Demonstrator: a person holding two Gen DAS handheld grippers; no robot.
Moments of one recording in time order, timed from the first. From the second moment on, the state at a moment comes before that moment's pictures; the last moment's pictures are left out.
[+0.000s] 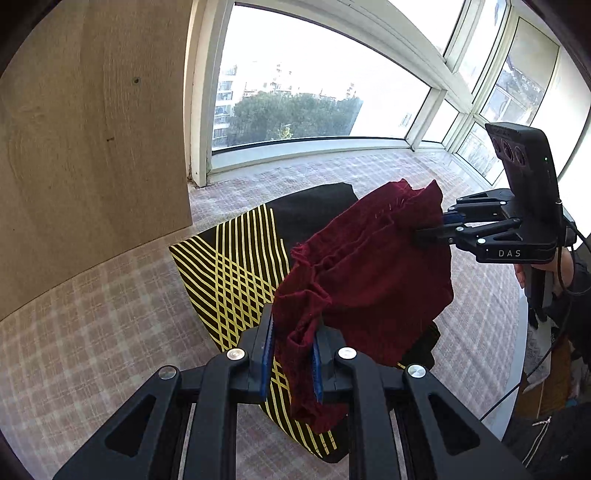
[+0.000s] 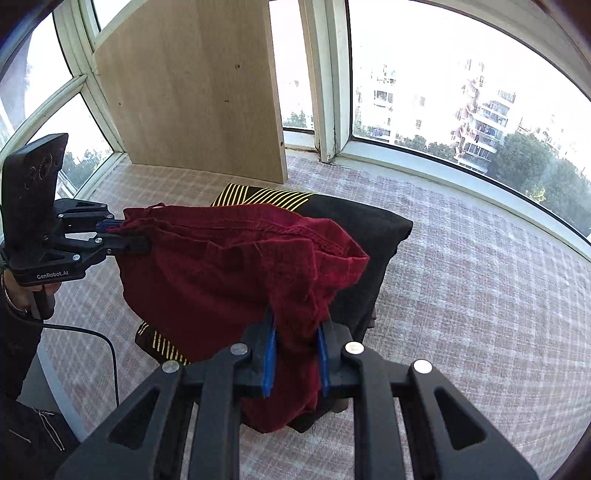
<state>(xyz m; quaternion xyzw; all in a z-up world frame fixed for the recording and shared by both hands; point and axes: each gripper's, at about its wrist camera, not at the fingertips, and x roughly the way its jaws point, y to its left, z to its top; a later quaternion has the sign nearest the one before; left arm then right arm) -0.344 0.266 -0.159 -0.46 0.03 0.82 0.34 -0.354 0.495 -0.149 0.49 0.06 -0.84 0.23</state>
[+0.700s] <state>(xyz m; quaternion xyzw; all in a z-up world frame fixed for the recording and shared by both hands) -0.365 0.255 -0.156 -0.45 0.03 0.85 0.29 -0.355 0.500 -0.145 0.45 0.08 -0.87 0.20</state>
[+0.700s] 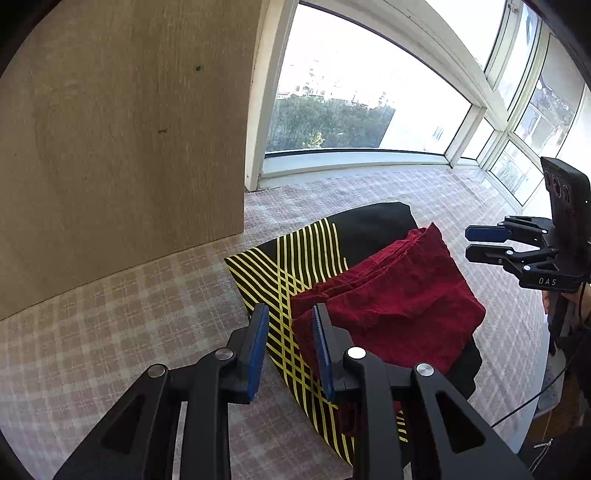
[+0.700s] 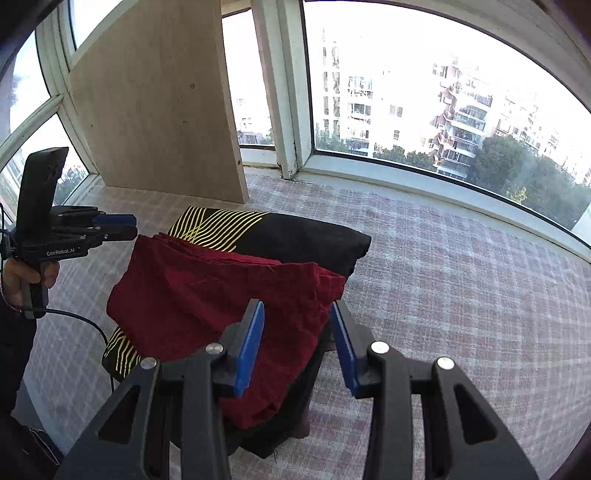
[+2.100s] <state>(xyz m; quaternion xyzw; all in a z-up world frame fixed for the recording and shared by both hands) -0.233 0.269 -0.082 -0.39 0.01 0.89 0.22 -0.236 0.437 -0.061 0.37 0.05 -0.93 0.05</state>
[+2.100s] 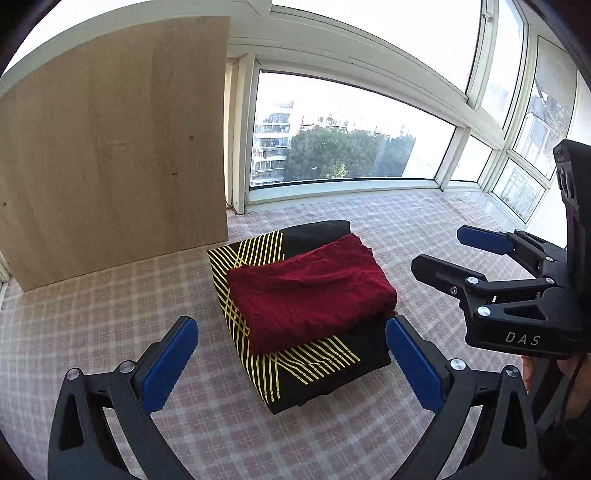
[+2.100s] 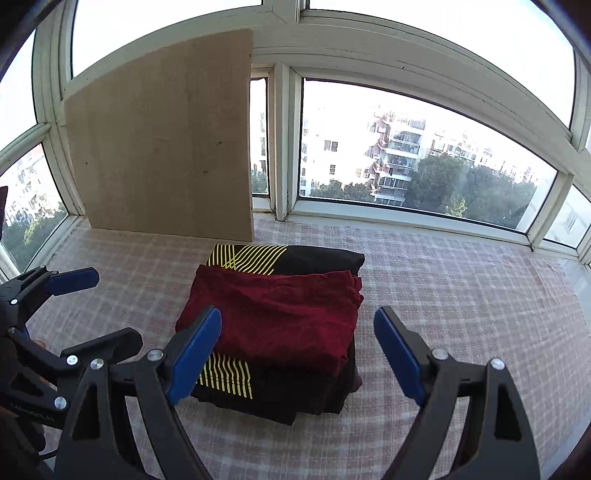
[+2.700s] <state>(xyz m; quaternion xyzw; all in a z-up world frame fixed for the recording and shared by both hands) -0.119 0.222 -0.042 -0.36 0.01 0.91 0.21 -0.124 0.391 -0.027 0.34 0.03 -0.94 0.03</state>
